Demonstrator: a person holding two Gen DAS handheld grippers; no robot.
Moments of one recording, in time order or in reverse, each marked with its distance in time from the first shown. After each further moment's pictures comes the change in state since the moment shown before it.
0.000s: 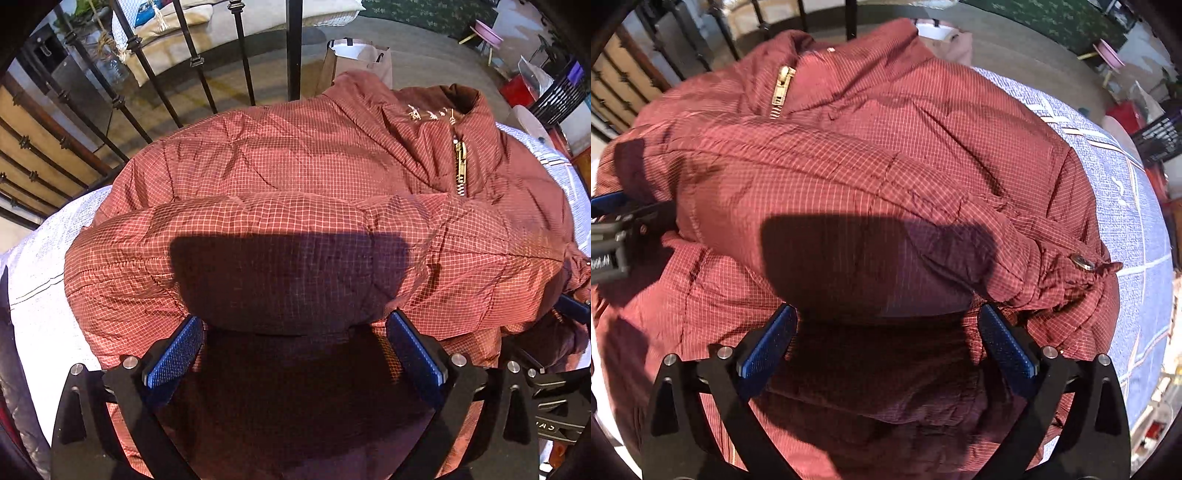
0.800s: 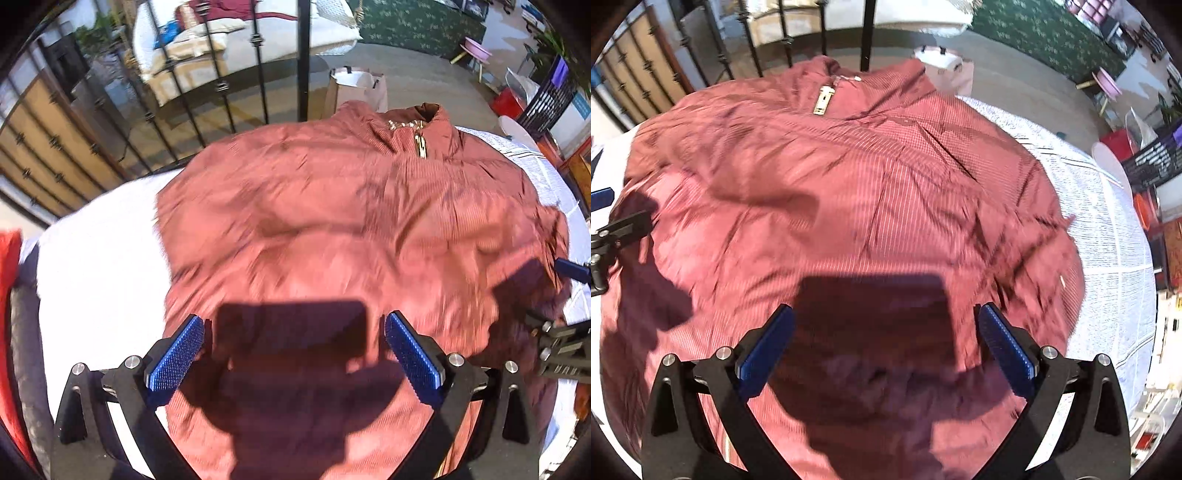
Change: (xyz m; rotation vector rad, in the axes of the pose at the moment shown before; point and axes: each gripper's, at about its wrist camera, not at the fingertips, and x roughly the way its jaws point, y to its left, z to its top) left arm -0.081 0.028 -0.085 -0.008 -0.115 0.009; right arm -0.058 0.034 -0.063 -0.081 -0.120 -0.010
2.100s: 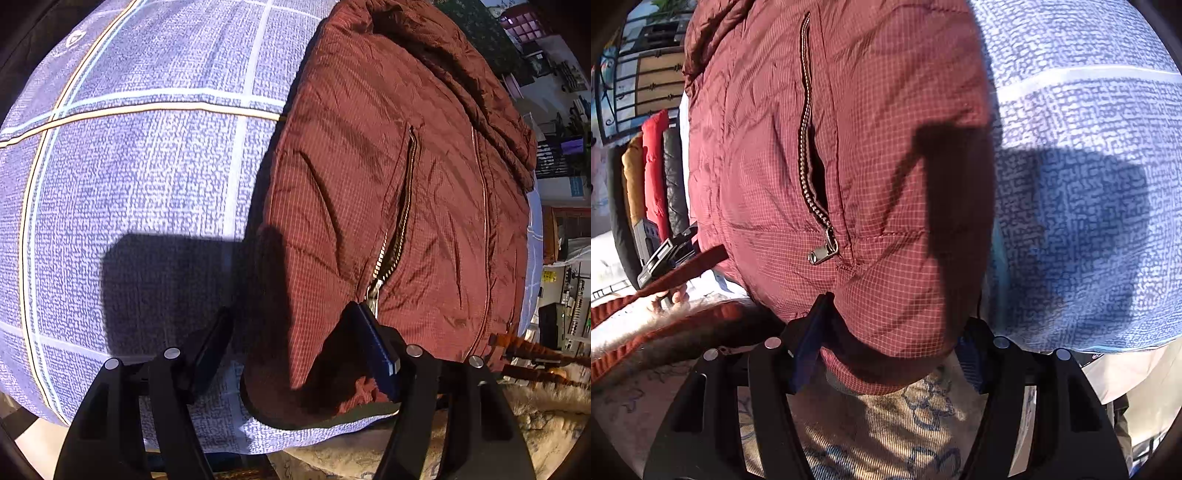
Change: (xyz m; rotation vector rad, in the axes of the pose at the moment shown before) left arm -0.042 0.108 -0.297 -0.349 0.324 -0.299; right arm 0.002 -0.086 -0.339 0.356 0.538 0.685
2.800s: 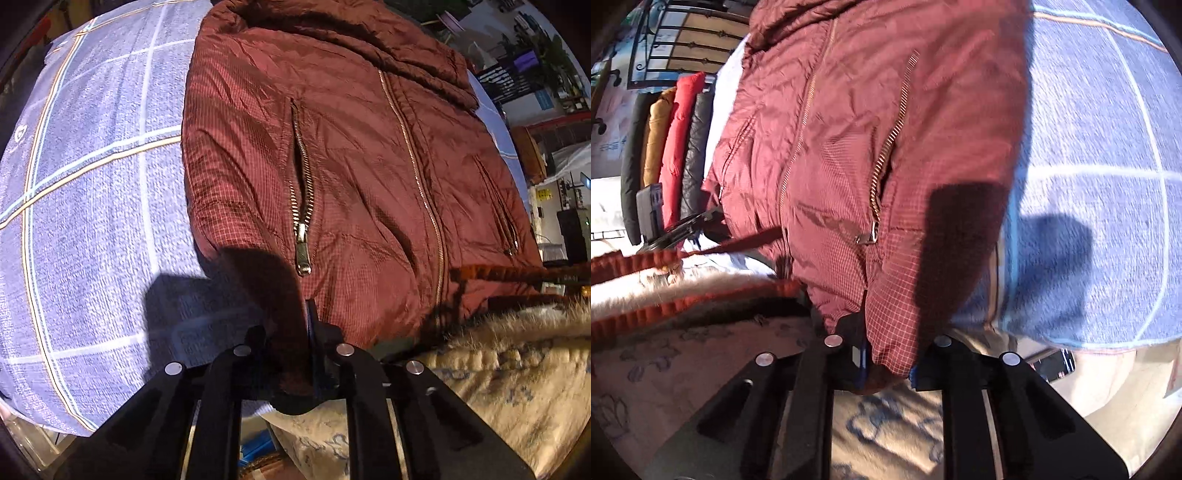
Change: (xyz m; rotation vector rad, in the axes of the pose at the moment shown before) left arm -0.024 -0.079 -0.043 0.296 0.025 -0.009; right arm -0.061 0.048 -0.028 -0.193 -0.046 -0.074
